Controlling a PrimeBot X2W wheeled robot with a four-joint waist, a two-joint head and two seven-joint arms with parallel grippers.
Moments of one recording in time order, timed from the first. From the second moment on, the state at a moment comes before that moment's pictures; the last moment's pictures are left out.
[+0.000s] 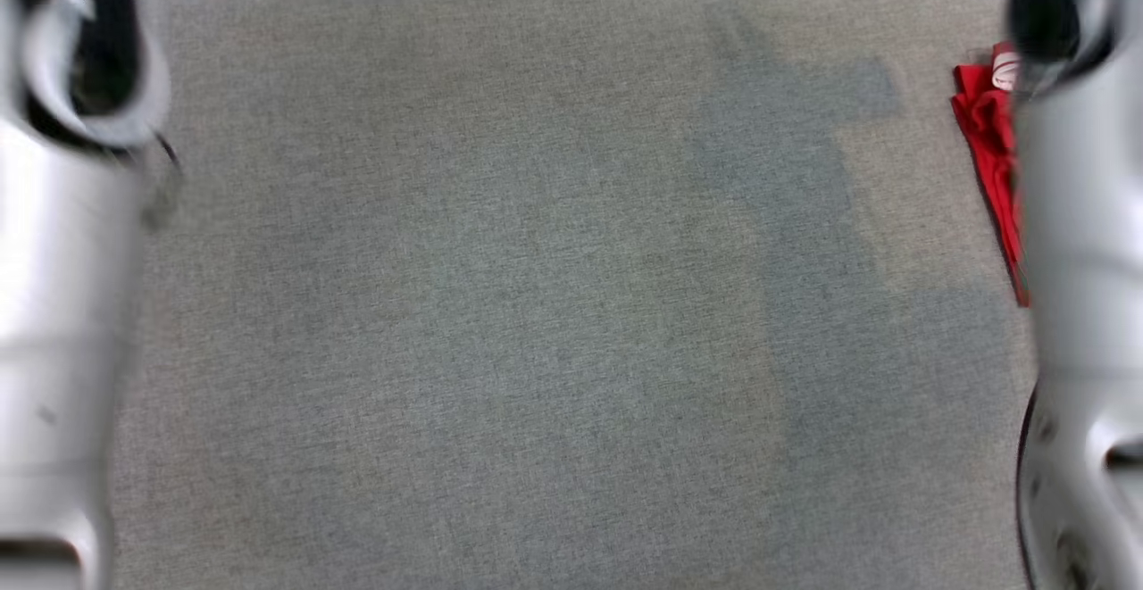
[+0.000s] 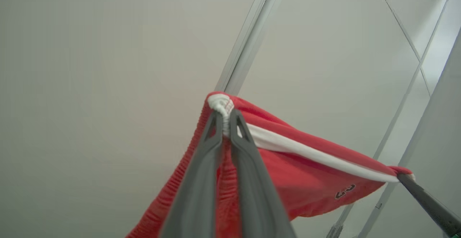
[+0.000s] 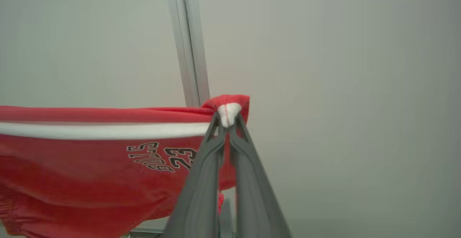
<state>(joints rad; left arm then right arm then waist) -1.10 0.33 -0.31 0.38 -0.87 -0.12 -0.16 -1.20 -0.09 0.01 0.54 0.27 0.13 -0.17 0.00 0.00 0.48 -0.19</state>
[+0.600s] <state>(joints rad) -0.37 0.36 -0.60 0.40 -0.82 -0.13 -0.26 -0.45 -0.14 0.03 0.54 0.42 0.13 0.14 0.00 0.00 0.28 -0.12</state>
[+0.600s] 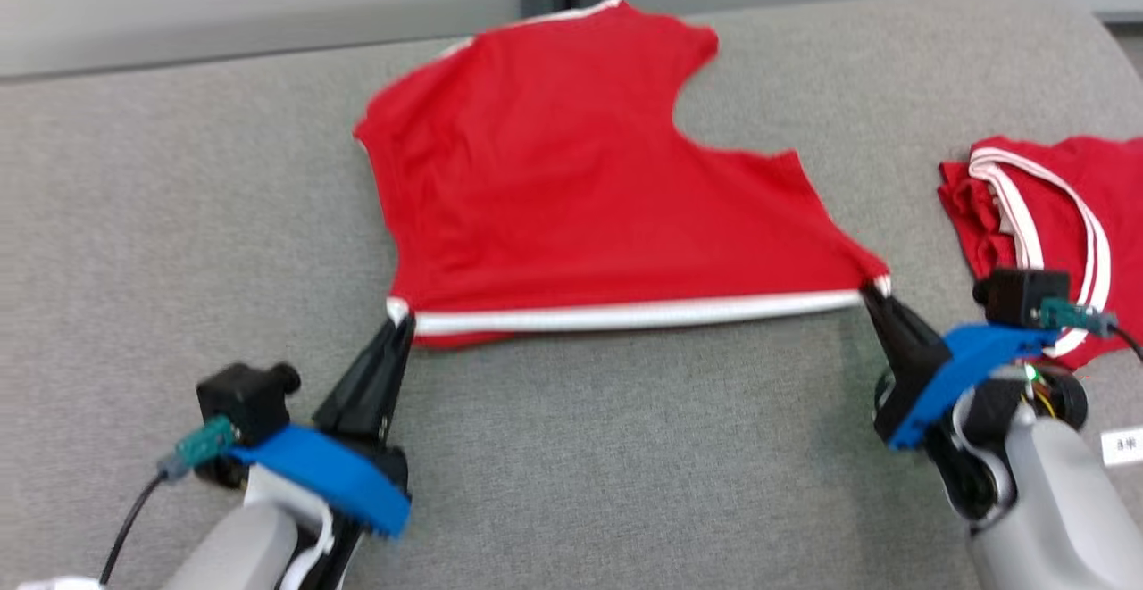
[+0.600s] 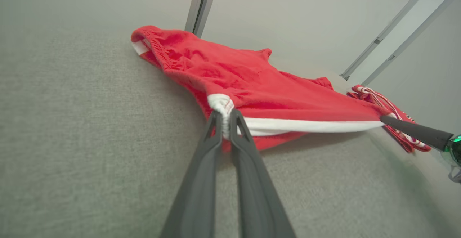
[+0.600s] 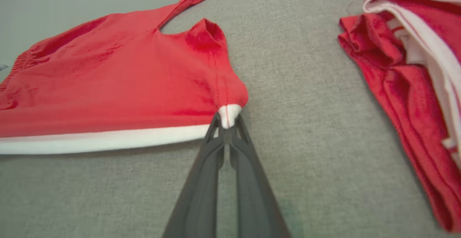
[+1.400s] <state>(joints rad) 0.01 0.65 -0.69 -0.26 -0.89 0.02 0.09 0.13 -0.09 -0.26 -0.52 0.25 0.13 0.93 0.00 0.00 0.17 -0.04</state>
